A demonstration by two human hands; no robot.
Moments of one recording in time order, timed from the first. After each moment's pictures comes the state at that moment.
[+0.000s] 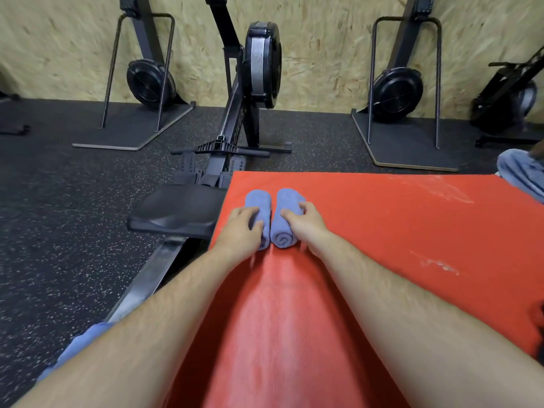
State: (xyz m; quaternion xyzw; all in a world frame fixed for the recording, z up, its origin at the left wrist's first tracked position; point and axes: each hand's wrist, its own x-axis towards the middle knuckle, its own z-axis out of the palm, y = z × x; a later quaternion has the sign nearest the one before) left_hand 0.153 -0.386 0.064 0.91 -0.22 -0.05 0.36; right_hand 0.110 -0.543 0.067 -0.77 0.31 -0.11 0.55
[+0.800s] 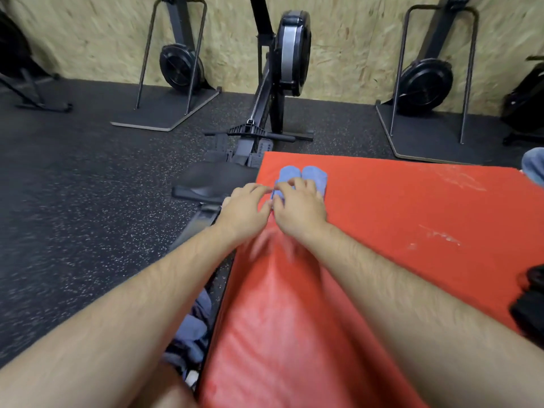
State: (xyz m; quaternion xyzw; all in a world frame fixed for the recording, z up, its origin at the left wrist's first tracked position) left_hand 0.087 -0.296 0.107 0.93 -0.28 0.04 0.25; right_hand 0.033 -0.428 0.115 -0.97 0.11 -0.17 0.11
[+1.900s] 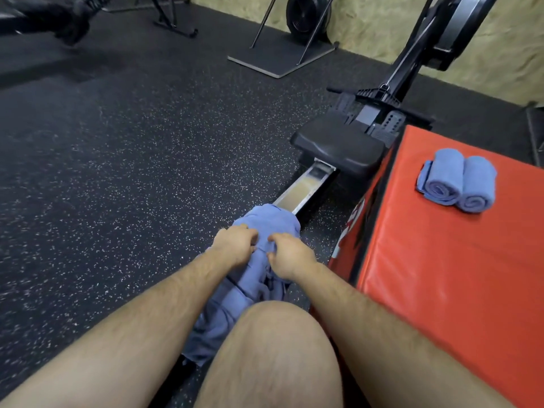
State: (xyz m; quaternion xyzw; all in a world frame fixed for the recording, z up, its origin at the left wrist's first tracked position) left_hand 0.059 0.003 -0.062 0.98 -0.10 -0.14 0.04; right_hand 0.030 -0.155 -0.037 -0.97 -0.08 0.18 0.13
